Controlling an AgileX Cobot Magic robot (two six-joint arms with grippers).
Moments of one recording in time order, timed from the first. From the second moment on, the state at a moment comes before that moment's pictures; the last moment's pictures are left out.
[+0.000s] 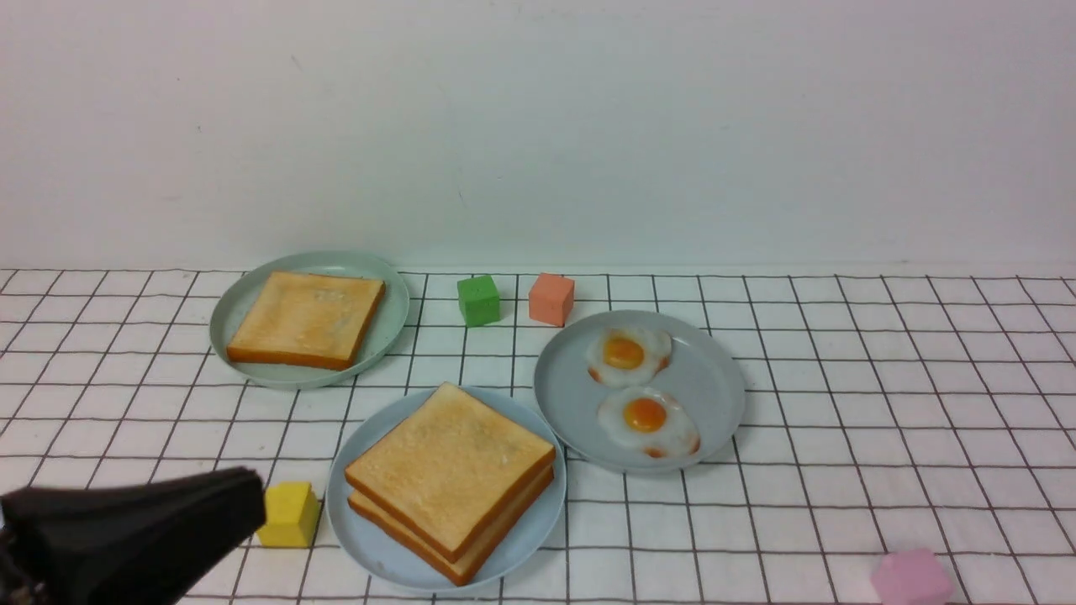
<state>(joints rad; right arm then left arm) 0.32 0.33 -0.87 0.07 1.21 0.12 -0.68 0.40 -0.39 -0.24 0.17 -0.01</state>
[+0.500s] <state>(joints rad) 0.32 0.15 -0.53 -0.02 0.70 0.26 -0.68 0.11 -0.08 -0.25 0.02 -0.01</state>
